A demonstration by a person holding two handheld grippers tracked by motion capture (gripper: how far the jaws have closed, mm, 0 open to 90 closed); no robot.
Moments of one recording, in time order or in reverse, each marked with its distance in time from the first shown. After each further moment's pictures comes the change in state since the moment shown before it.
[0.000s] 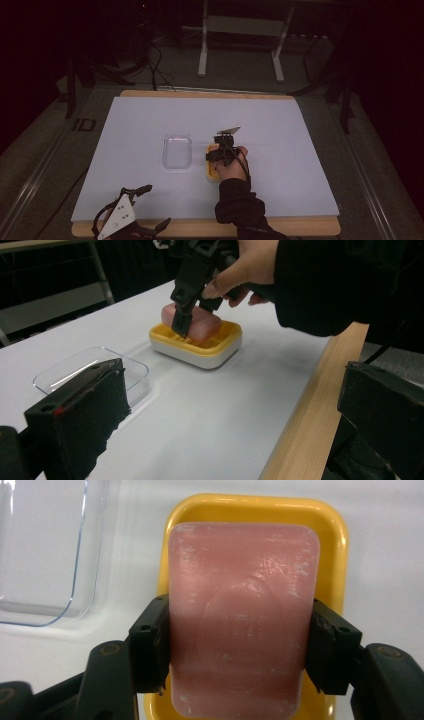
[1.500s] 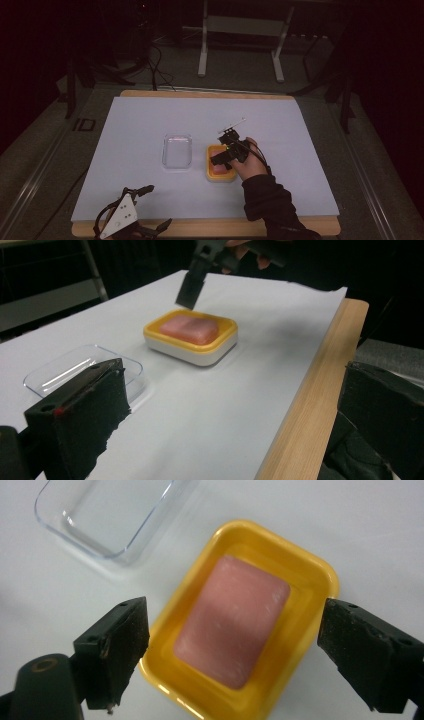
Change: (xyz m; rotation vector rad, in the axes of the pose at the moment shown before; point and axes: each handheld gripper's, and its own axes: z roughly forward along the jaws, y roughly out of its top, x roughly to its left) left arm 0.000 0.000 0.004 0.025 -0.016 0.011; right arm -0.029 0.006 -0.035 -0.057 0.200 -0.449
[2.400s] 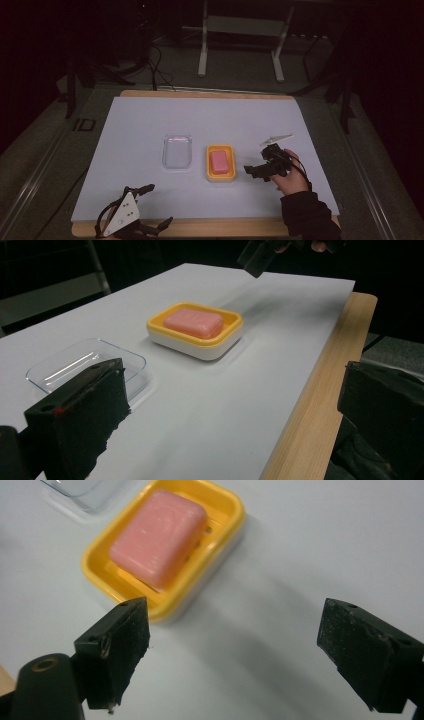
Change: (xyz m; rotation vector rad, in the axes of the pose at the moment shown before) left arm 0.001 -0.001 0.004 0.017 0.008 -0.004; right arm -0.068 -0.083 -0.046 -0.156 0.022 -0.037
